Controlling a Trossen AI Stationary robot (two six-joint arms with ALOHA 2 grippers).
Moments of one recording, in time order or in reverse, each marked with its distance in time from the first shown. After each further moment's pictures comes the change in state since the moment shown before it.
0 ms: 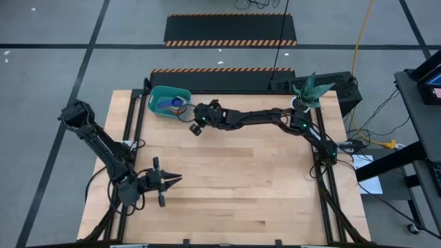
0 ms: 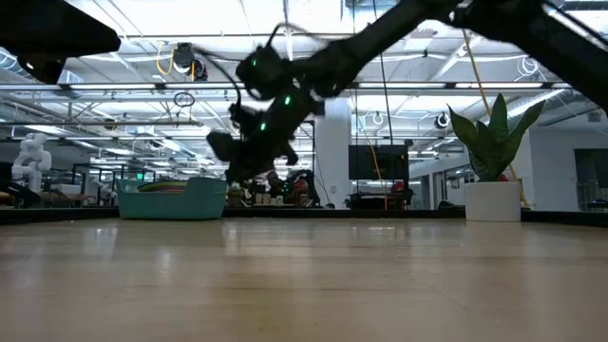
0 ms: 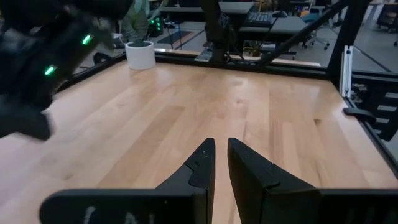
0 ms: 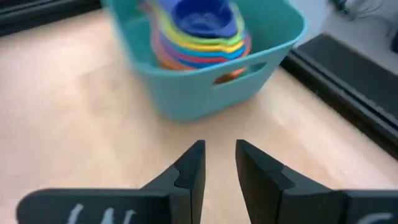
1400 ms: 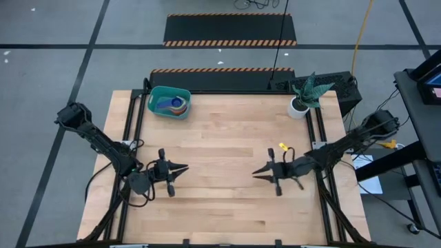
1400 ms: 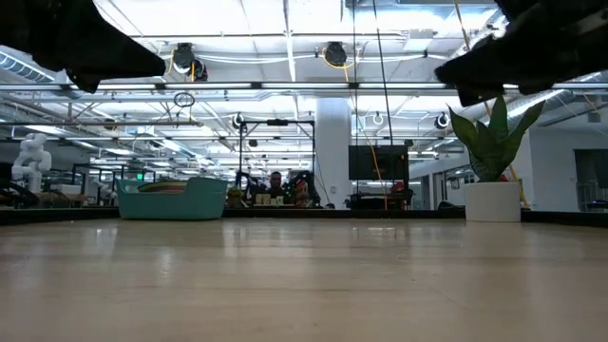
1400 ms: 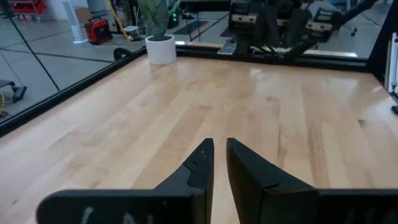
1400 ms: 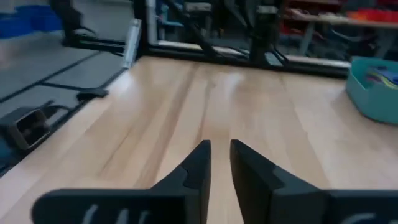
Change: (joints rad) left arm 0.193 -0.024 0.000 -0.013 0.119 0.083; right arm 0.673 -1.103 -1.471 0.798 -0.038 -0.177
